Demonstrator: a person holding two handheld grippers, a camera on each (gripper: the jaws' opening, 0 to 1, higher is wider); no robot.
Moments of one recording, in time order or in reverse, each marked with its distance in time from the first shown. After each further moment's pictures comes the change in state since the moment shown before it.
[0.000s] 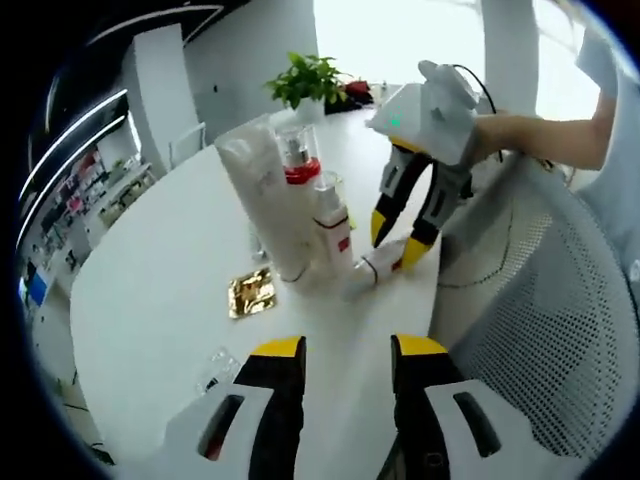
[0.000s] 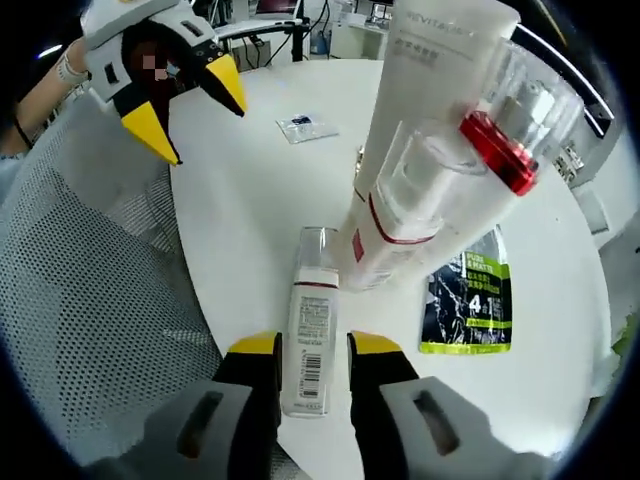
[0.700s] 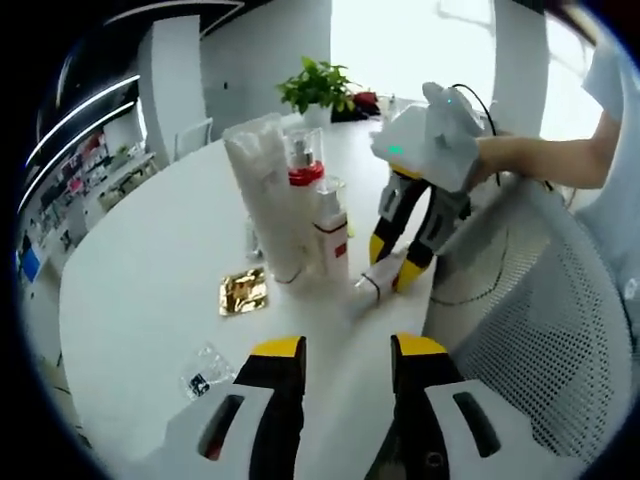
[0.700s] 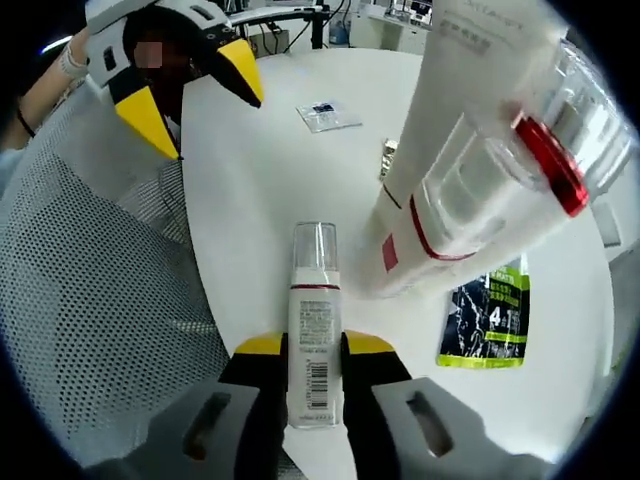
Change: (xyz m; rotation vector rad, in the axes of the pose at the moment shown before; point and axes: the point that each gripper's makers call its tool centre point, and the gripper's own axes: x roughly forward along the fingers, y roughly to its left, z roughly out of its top) left arm 0.005 -0.002 0.001 -0.069 -0.035 -0.022; right arm 0.003 0.013 0.005 -0.058 0.004 0.046
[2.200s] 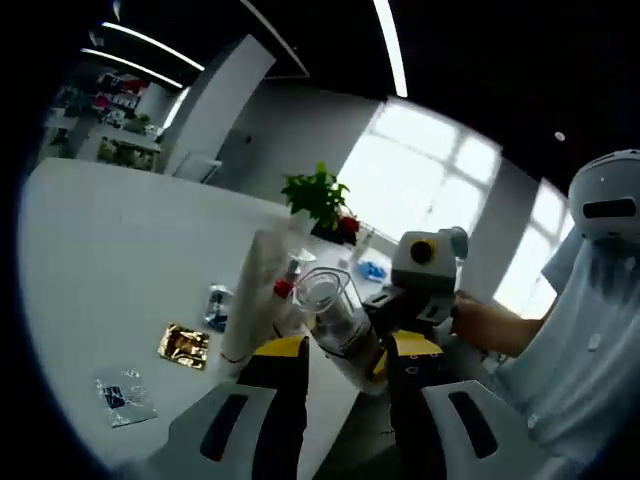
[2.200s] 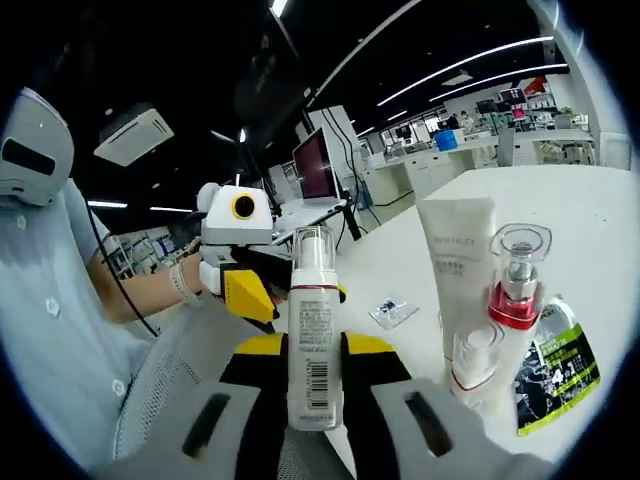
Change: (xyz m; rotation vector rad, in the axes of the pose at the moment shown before) left arm -0.036 -0.014 0.081 -0.425 -0.533 -0.278; right arm -0.096 0.031 0.126 0.337 -0.843 0.304
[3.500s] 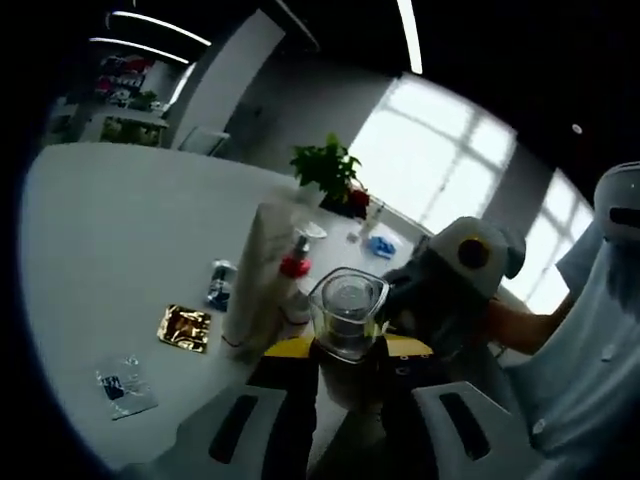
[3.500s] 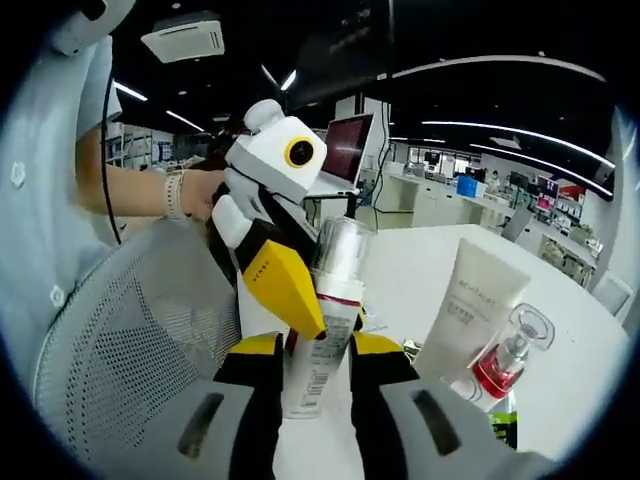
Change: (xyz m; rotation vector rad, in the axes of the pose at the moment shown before) left arm 0.016 0.012 -0.018 -0.024 0.139 0.069; right arm 0.010 -0.010 -0.013 -0.485 0.141 -0.110
